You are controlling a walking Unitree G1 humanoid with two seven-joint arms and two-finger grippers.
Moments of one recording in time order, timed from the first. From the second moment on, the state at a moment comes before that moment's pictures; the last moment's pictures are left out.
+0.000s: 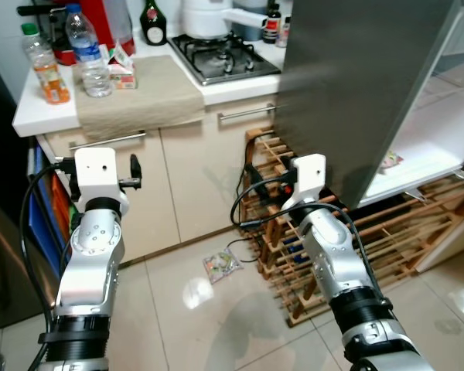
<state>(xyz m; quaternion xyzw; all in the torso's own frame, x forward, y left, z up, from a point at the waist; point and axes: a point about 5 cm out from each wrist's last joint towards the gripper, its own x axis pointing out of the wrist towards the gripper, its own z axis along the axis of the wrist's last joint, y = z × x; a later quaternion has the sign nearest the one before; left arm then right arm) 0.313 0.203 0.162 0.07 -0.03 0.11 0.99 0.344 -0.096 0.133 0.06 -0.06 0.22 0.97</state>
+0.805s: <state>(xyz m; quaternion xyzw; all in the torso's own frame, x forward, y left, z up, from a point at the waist) 0.306 0.185 0.153 0.03 -0.04 0.09 0.99 0.351 -0.092 0.142 0.04 -0.06 0.23 0.97</state>
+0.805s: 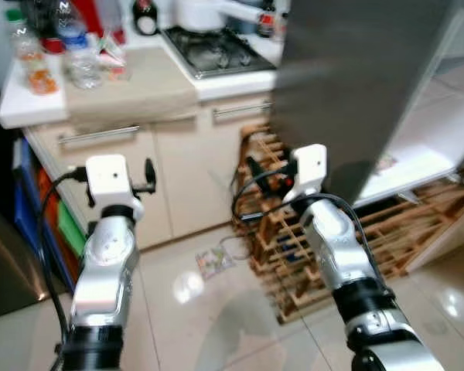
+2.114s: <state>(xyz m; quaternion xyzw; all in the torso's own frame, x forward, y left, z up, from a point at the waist) 0.312 0.195 0.188 0.07 -0.10 0.12 0.99 0.355 -0.083 0.142 0.04 -0.05 0.22 0.97</state>
